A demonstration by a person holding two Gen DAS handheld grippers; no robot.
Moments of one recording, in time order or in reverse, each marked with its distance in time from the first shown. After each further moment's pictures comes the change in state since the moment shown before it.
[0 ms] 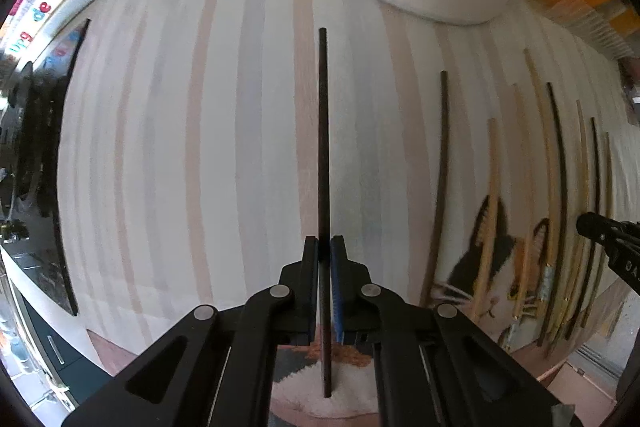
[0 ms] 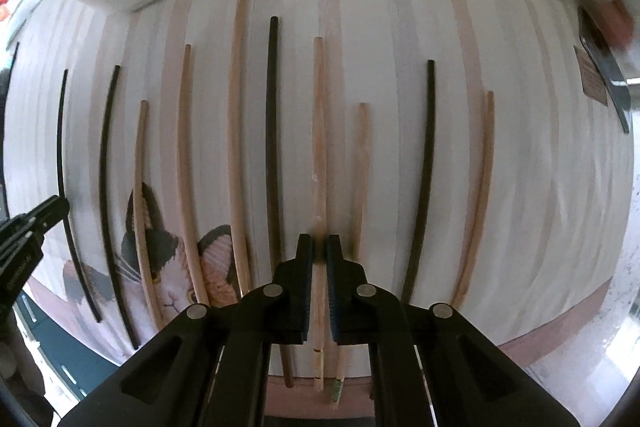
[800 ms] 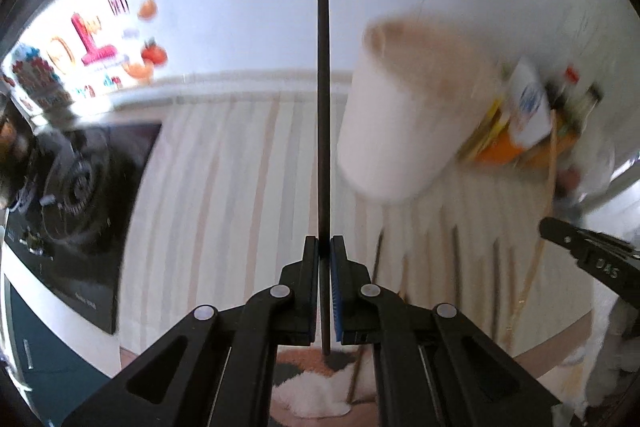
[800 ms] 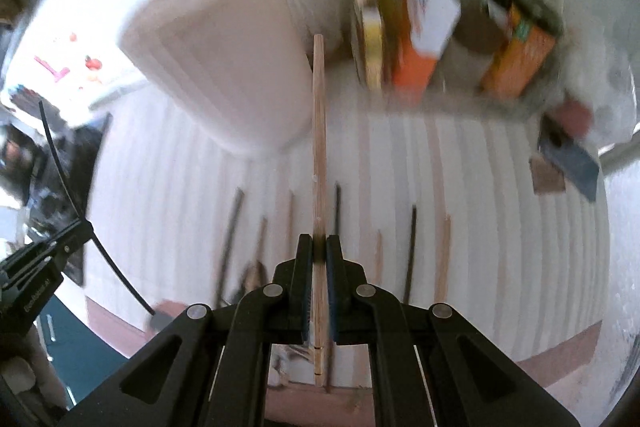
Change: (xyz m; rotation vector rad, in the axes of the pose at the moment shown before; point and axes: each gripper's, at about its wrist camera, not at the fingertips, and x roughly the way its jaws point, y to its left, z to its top) left arm -0.193 0.007 0.006 -0.117 -0.437 -0.069; right arm -0.178 -0.003 -0.054 -0.046 -0.402 0.148
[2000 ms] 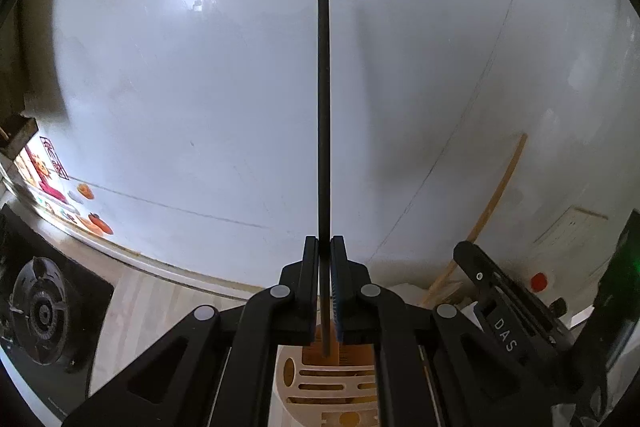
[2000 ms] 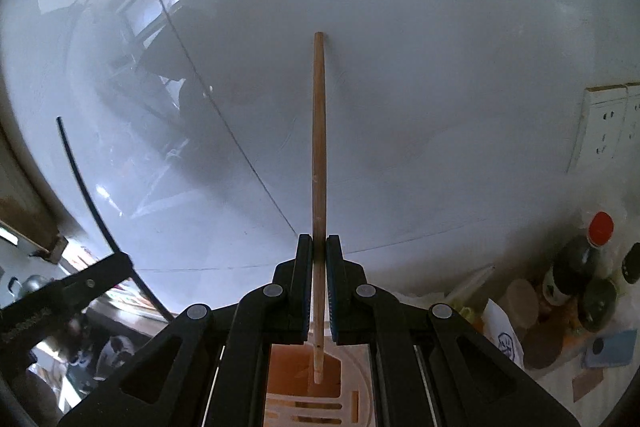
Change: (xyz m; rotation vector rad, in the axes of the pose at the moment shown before) left arm 0.016 -0.025 0.216 -0.086 -0.314 -0.106; right arm -0.057 0.061 0.240 0.083 -0.597 0.151
